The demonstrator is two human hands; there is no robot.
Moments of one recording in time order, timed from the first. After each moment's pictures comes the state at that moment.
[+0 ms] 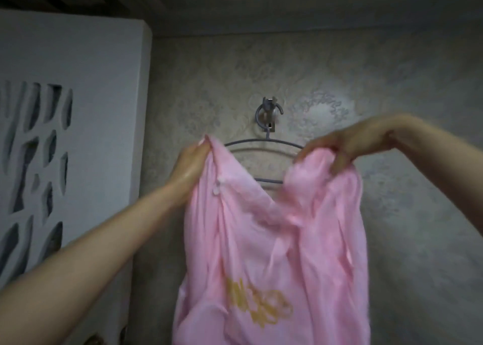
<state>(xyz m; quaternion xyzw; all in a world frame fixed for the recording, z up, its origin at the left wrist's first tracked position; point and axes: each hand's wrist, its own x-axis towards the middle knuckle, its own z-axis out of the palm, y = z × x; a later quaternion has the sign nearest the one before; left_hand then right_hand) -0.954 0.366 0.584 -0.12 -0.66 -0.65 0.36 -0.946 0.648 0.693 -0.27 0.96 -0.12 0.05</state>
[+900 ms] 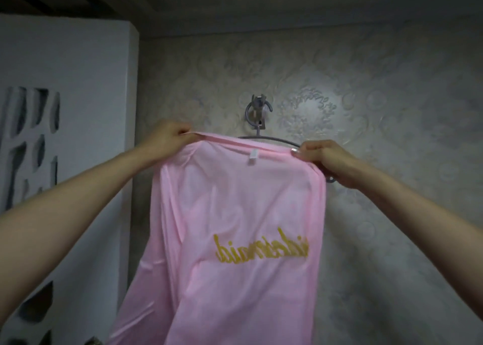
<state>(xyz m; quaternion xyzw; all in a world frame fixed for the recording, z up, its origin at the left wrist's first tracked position) -0.956 0.312 0.637 -0.17 -0.86 -0.18 0.45 -0.979 0.644 0.624 -0.28 0.79 -0.52 -0.14</state>
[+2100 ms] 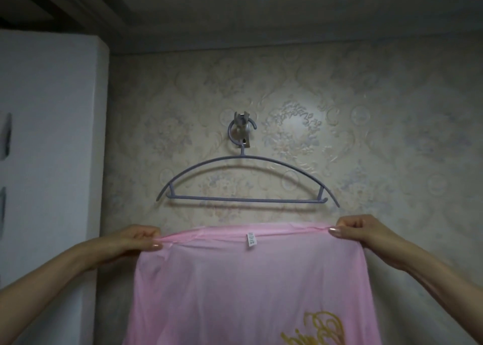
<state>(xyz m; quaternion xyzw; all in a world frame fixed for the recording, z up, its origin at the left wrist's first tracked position) -0.993 0.257 0.521 -0.20 -0.86 -0.48 0.02 -1.015 0.745 0.529 -0.24 0.80 -0.53 -0.11</state>
